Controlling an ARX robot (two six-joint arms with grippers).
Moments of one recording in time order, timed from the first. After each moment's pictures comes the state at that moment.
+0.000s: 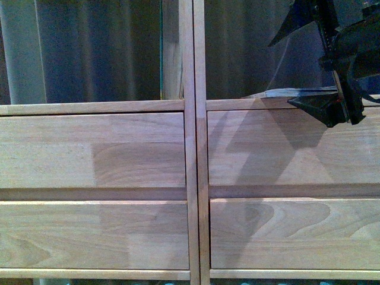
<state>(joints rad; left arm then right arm) 0.00 0.00 0.01 0.00 0.00 0.00 0.09 1.59 1.35 0.28 -0.30 1.11</state>
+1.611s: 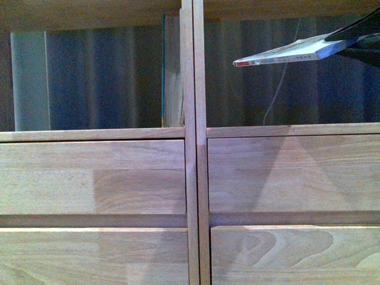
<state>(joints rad) 0.06 0.04 0.01 0.06 0.17 -0.07 -0.06 1.16 0.97 0.49 -0.63 1.11</state>
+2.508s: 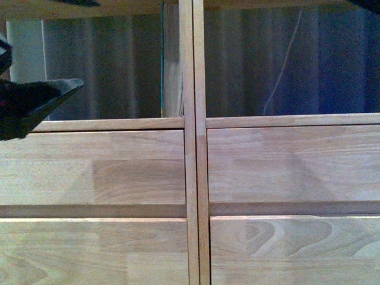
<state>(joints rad) -0.15 1.27 0.88 0.74 0.52 -0.95 0.29 0.99 0.79 0.55 -0.69 0.97</state>
